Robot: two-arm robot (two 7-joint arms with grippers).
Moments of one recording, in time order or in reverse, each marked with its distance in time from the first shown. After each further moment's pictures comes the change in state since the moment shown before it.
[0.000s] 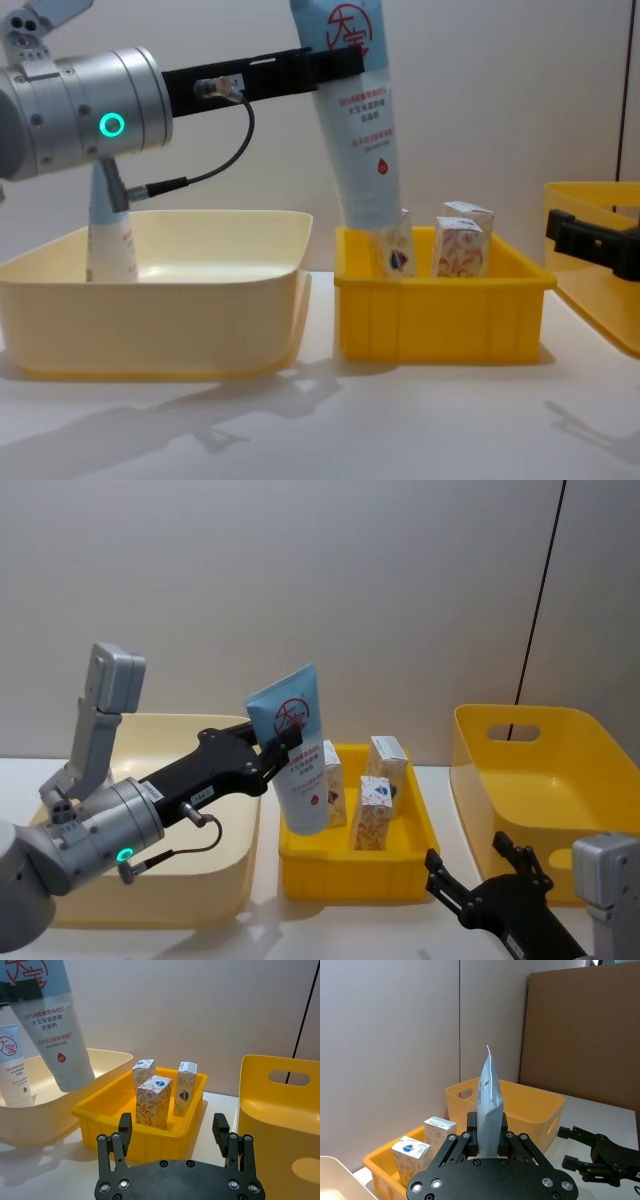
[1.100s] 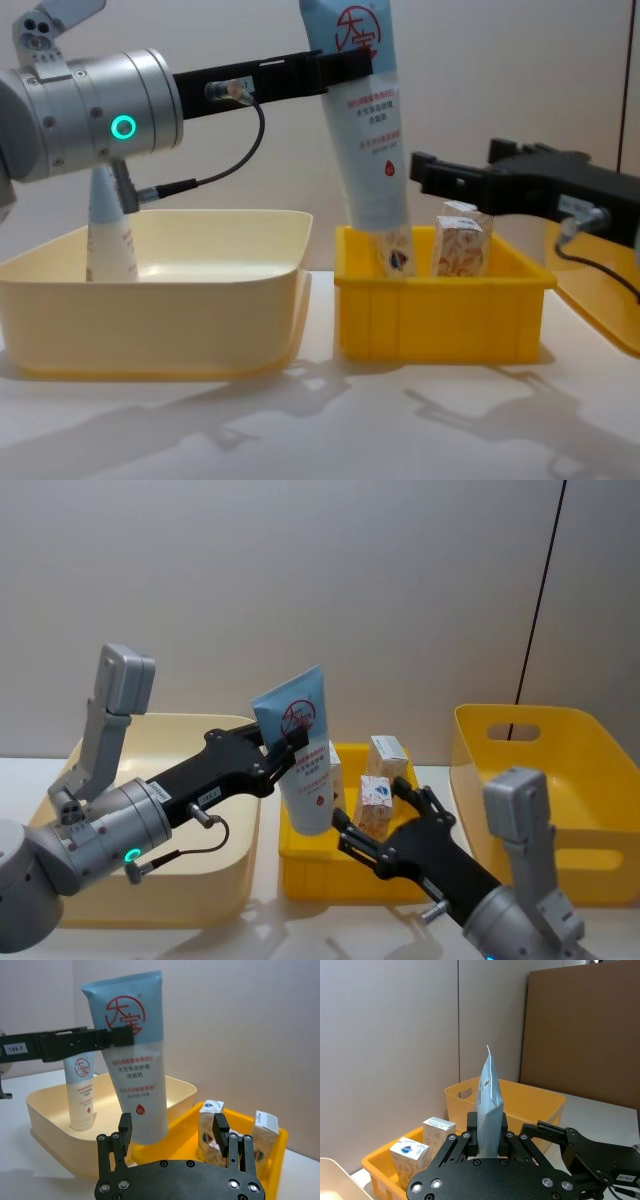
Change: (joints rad) left arm -0.006 -0.005 0.015 0.004 0.008 -0.010 0.011; right arm 0.235 -0.034 -0.102 0.159 0.014 -0.025 0.228
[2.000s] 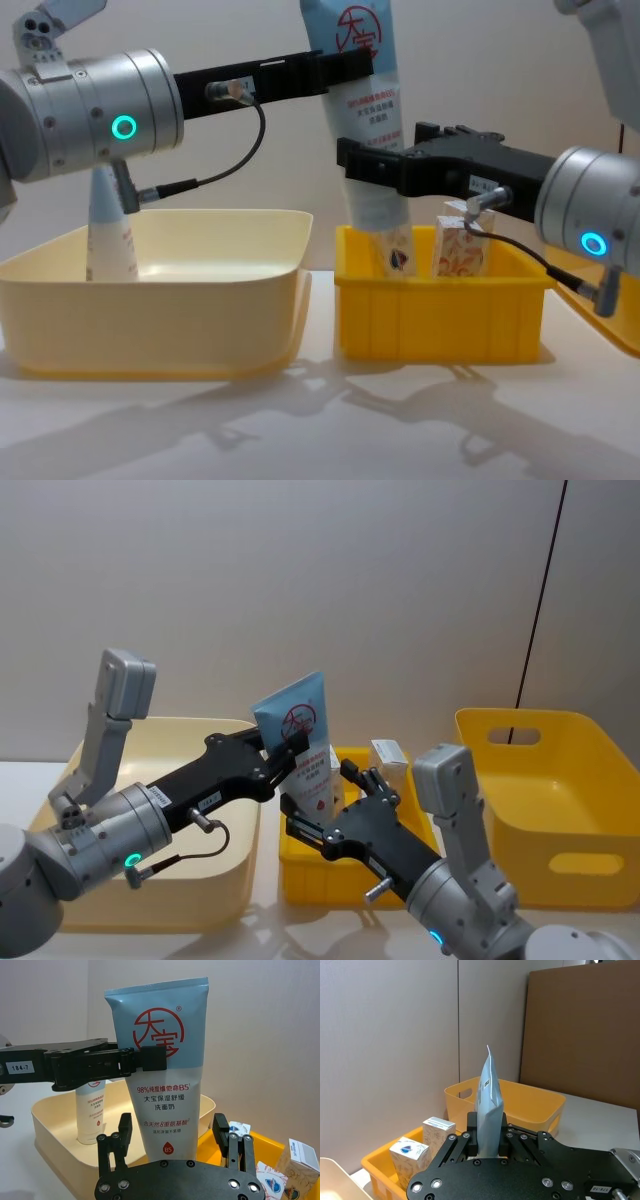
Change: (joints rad) left arm 0.000 0.000 0.001 0.000 0.000 0.000 0.000; right arm 0.128 -0.088 -0.070 0.118 -0.068 -0.003 0.012
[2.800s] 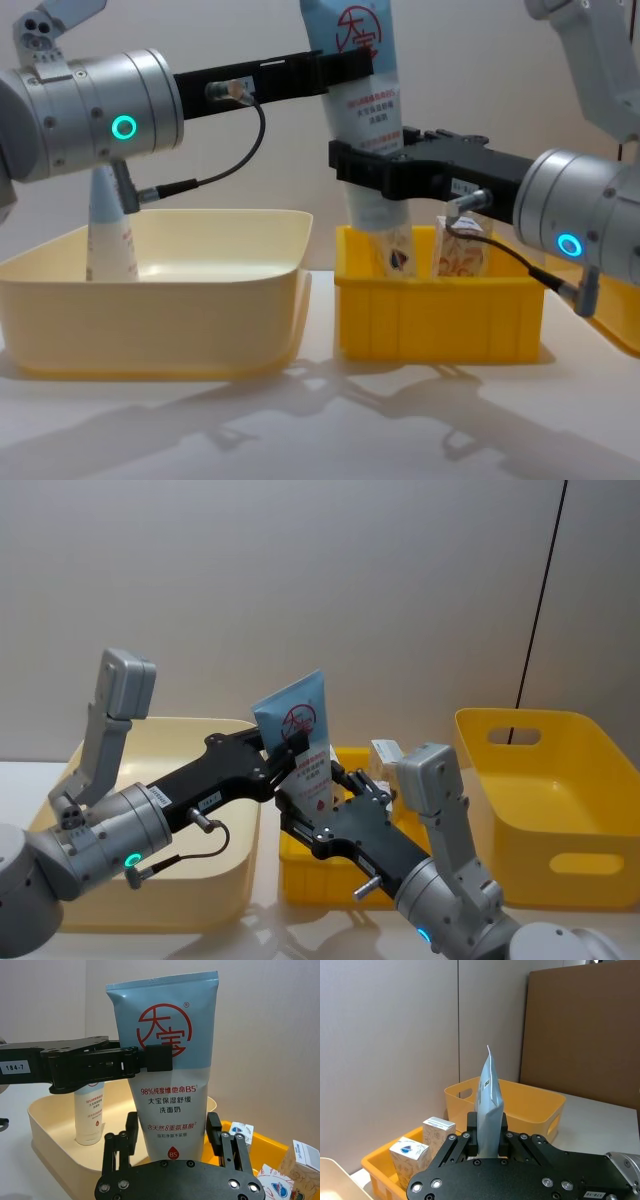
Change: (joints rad) left arm 0.000 0.000 0.000 0.000 0.000 0.000 0.000; right arm 0.016 -0.024 -0.012 0.025 -0.027 0.004 -0.020
